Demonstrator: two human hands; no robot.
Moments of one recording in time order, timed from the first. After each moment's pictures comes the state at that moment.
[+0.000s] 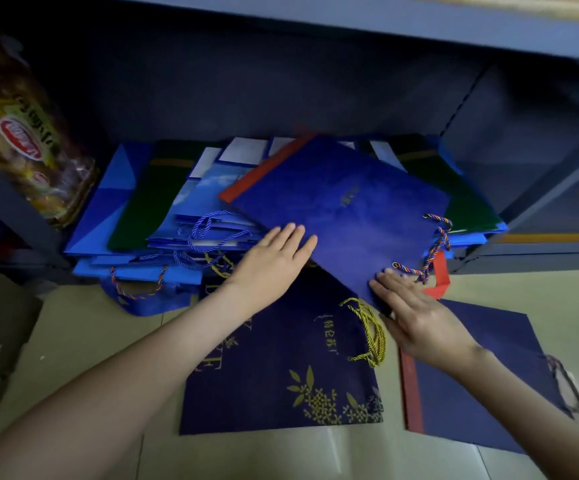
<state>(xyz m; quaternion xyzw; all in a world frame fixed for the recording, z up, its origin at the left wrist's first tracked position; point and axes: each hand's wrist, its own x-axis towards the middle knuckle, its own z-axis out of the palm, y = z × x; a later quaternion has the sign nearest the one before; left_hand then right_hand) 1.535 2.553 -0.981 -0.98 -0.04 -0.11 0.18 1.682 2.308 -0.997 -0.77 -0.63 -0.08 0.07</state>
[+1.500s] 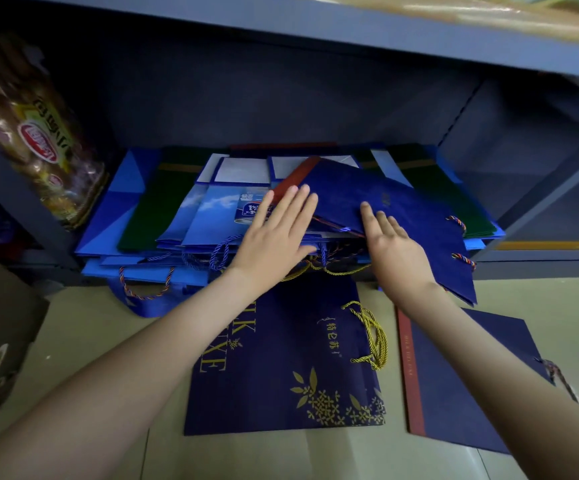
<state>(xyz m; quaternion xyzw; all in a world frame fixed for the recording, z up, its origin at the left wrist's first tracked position) 1.537 2.573 -0.968 -0.96 -0.11 -0.22 0.14 1.659 2.405 -0.922 -0.90 -0.43 -0.07 -0.06</state>
